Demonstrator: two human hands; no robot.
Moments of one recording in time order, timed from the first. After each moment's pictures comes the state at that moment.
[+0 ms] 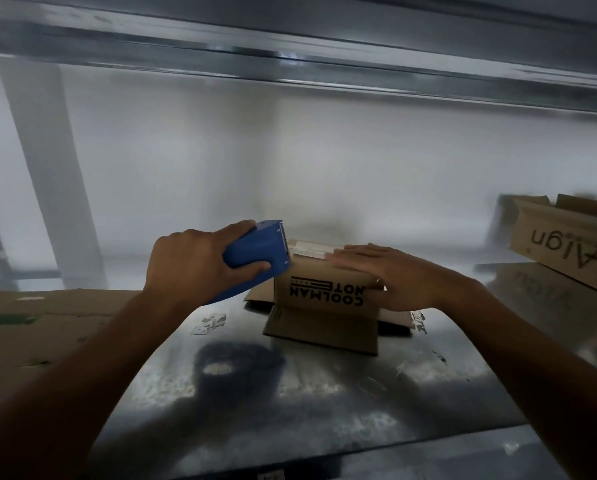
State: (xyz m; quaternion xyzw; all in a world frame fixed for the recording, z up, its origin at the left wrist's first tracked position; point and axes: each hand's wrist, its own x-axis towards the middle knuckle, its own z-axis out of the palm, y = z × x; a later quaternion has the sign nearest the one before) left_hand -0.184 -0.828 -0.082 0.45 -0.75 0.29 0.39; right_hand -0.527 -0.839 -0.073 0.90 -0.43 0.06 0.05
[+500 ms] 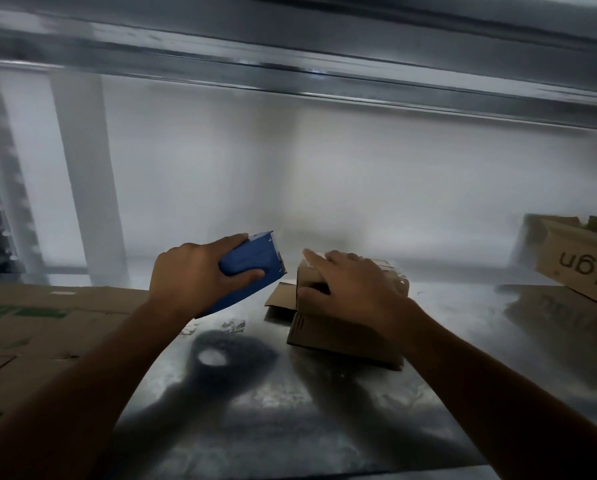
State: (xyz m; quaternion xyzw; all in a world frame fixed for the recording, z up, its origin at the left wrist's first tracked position) left_hand -0.151 -0.839 -0.098 0.52 -0.71 0.24 0.41; right_hand -0.422 -0.855 -0.091 0.82 -0.53 0.10 0.17
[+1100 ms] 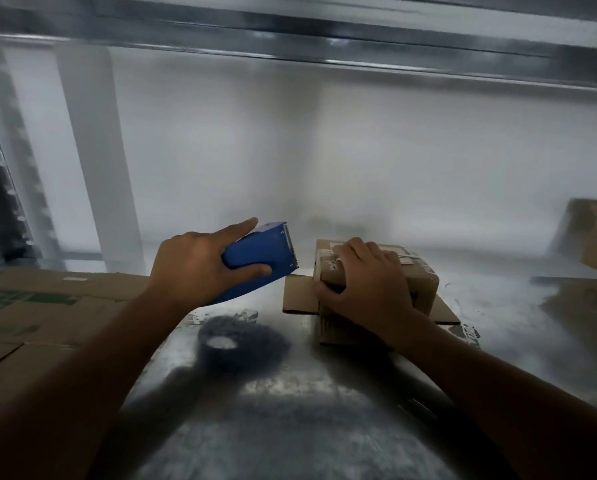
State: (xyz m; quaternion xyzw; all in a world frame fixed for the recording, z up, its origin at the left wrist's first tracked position) left_hand -0.139 -0.843 -0.106 0.48 -0.73 0.25 0.42; right_hand -0.413 -0.873 -0.132 0.76 -0.50 0.31 0.26
